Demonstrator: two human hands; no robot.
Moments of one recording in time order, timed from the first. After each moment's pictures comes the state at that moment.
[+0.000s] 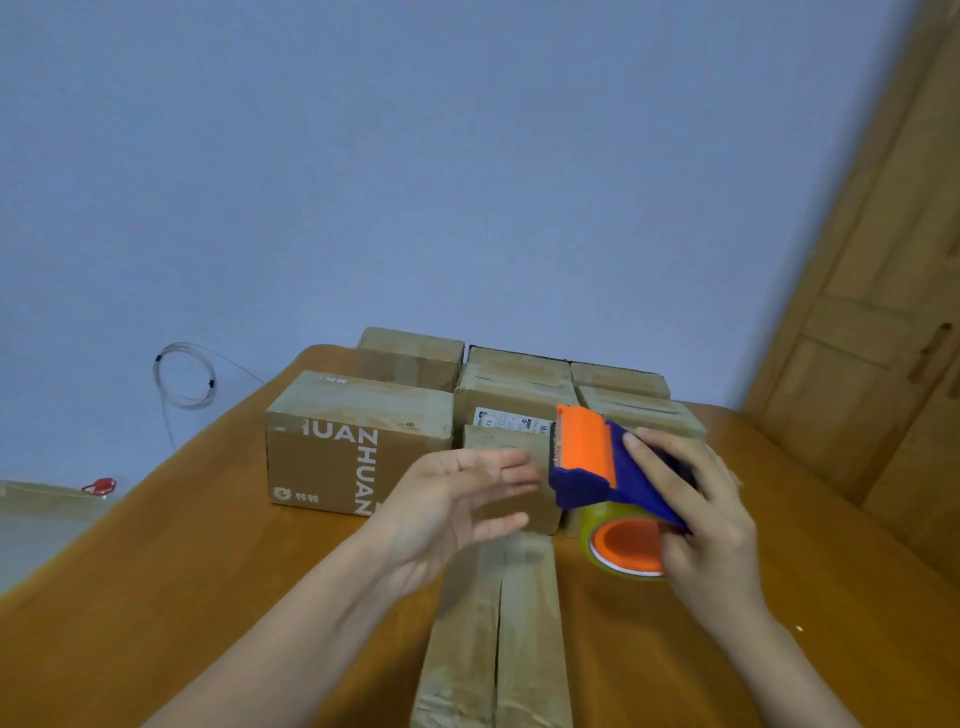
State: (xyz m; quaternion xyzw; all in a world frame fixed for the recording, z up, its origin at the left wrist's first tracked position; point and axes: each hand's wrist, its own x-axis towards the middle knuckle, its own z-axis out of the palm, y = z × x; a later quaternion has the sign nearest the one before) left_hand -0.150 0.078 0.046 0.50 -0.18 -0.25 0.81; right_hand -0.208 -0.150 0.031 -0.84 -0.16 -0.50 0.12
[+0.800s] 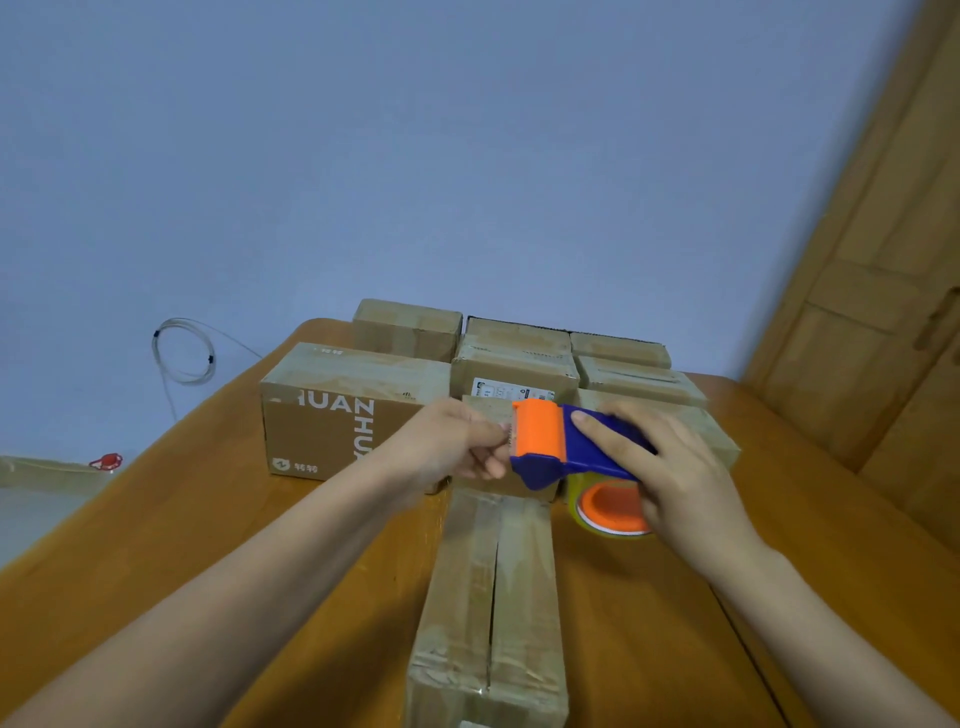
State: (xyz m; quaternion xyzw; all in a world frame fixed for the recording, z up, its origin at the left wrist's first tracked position) left_hand -0.123 0.070 0.057 0.76 -0.21 -0.16 0.60; right_hand -0.191 -0.165 0.028 -0.89 -0.21 -0.41 -0.03
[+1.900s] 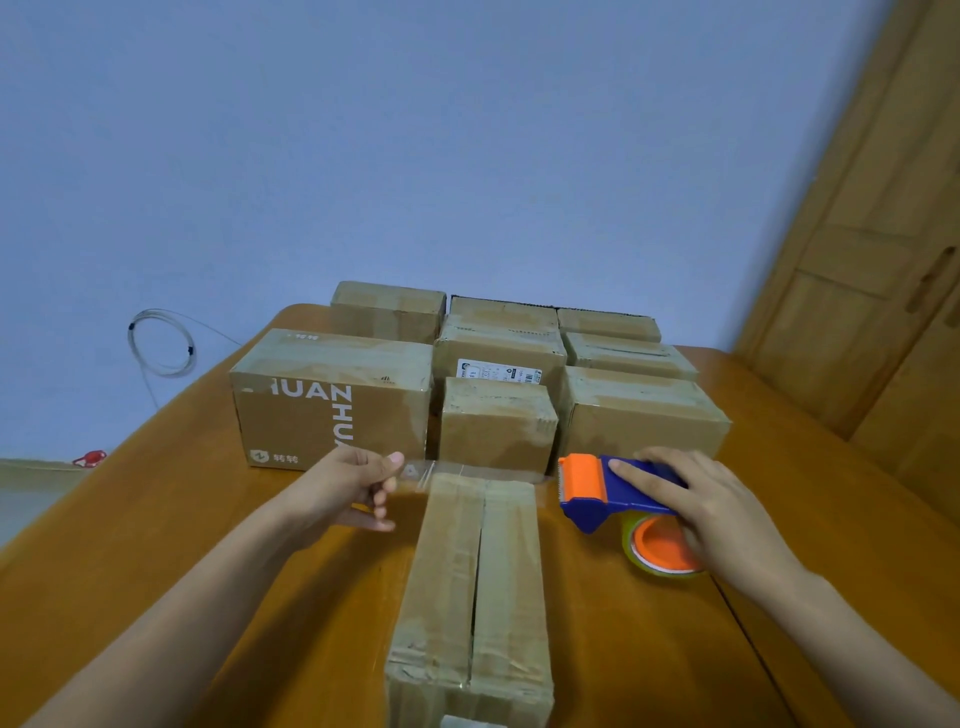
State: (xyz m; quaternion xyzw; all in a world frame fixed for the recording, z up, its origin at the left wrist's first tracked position) left_hand -0.072 0.124 -0.035 0.72 -0.14 -0.24 0.63; right_hand -0.207 -0.234 -0.024 -0.93 -0.16 -0.31 -0.10
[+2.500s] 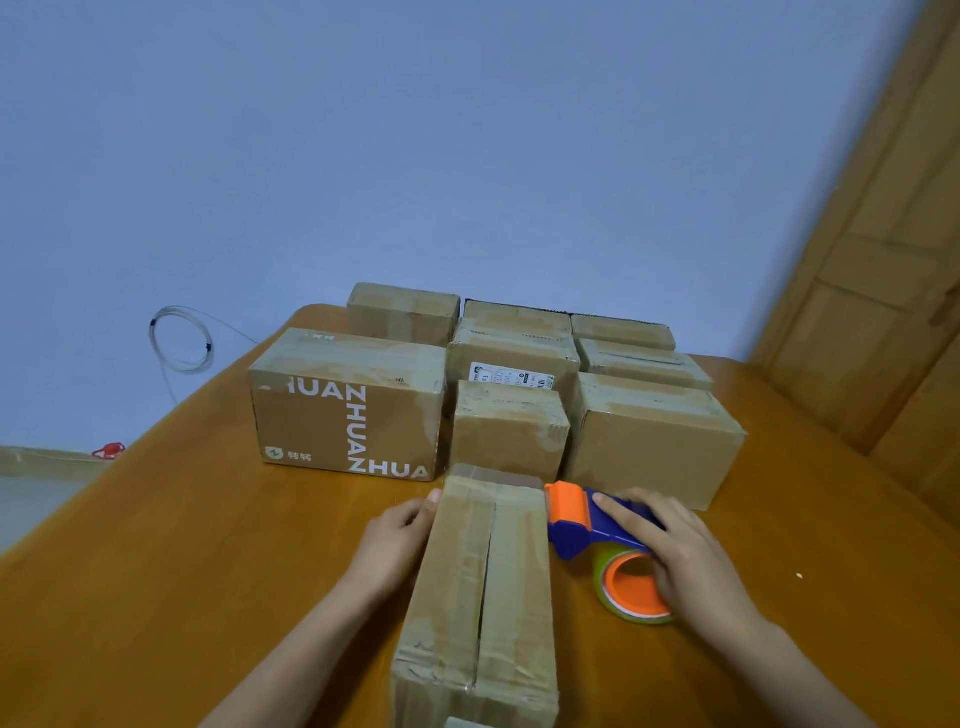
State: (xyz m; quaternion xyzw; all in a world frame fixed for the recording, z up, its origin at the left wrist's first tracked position) left_hand -0.106 0.081 -0.090 0.82 -0.13 -0.06 0.55; right_hand -0.204 -0.210 -0.069 -0.95 -0.13 -0.29 0.01
